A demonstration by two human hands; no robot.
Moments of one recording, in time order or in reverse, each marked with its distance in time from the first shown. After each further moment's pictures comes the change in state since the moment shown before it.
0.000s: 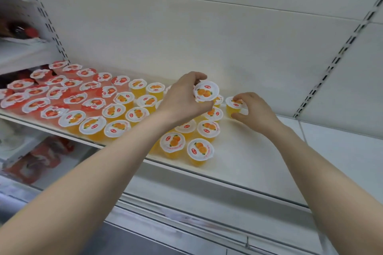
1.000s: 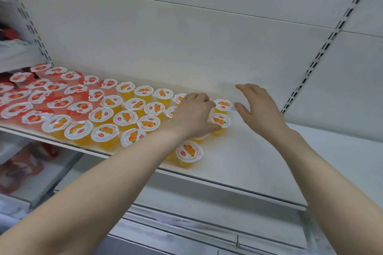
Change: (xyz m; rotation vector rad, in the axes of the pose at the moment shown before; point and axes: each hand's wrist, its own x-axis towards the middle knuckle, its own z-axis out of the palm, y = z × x) left_hand 0.010 0.003 0.055 0.573 -0.222 0.221; right_hand -0.035 -0.015 -0.044 -0.169 0.219 -0.090
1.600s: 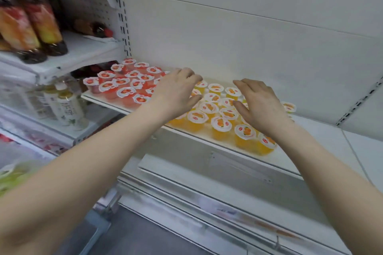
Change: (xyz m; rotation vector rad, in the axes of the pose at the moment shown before) left_hand -0.164 -0.172 -0.115 0.150 0.278 -0.088; right_hand -0.003 -0.214 0.019 -0.159 -0.005 -0.284
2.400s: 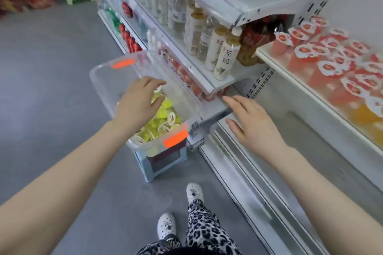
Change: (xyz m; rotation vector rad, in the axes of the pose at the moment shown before) left_hand -0.414 -0.306 -0.040 0.024 -0.006 -0.819; right_hand 0.035 -0.400 0.160 0.418 -0.176 -0.632
